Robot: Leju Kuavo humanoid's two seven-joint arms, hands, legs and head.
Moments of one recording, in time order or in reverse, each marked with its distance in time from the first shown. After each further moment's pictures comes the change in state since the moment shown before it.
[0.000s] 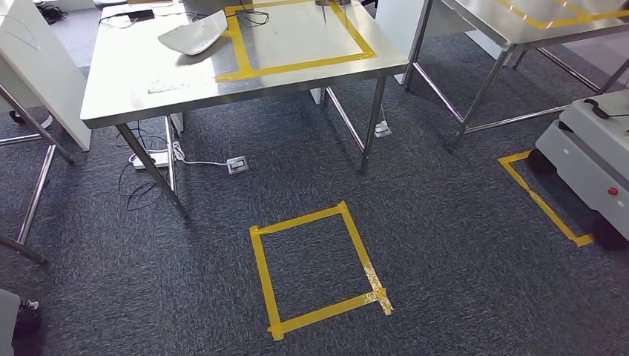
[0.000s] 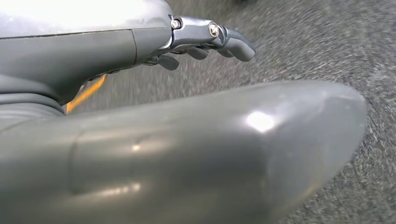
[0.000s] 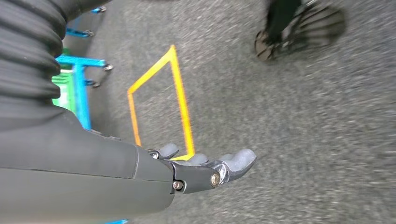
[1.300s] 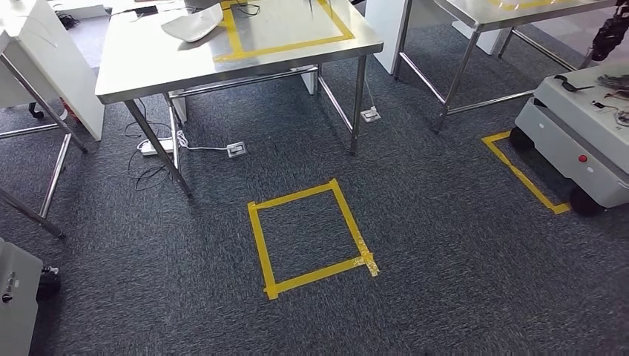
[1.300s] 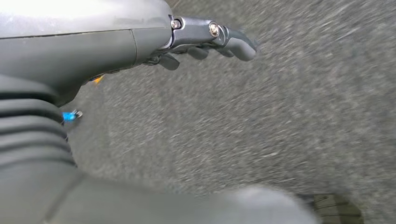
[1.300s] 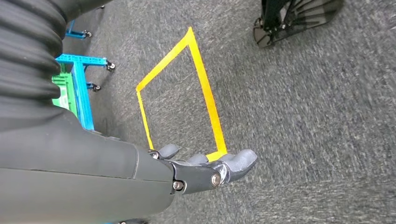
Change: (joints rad) left arm 0.009 -0.024 -0.017 0.000 0.056 -0.144 0.099; right arm 0.007 -0.017 0.047 -0.014 -0.090 -0.019 0.022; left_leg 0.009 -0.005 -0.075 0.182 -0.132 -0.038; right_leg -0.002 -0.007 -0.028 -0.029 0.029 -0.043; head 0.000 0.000
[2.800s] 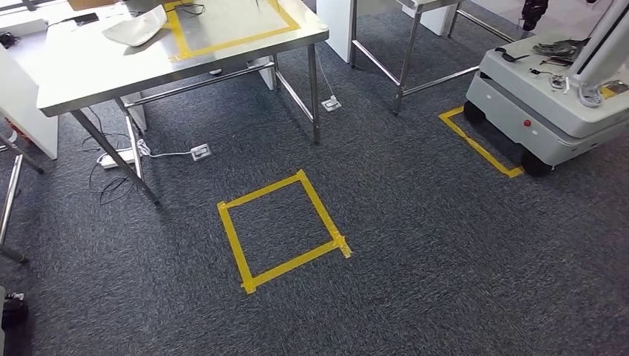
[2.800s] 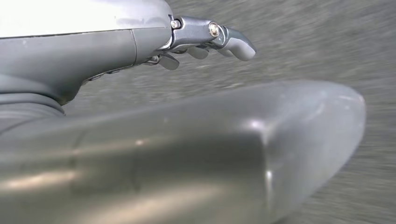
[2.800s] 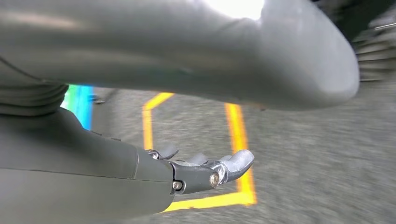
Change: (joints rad) left arm 0.157 0.072 -0.321 -0.230 0.655 -0.125 -0.057; right arm 0.243 -0.103 0.981 -0.131 -0.930 0.135 -0.068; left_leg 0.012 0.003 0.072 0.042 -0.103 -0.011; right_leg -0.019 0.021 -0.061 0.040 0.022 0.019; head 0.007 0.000
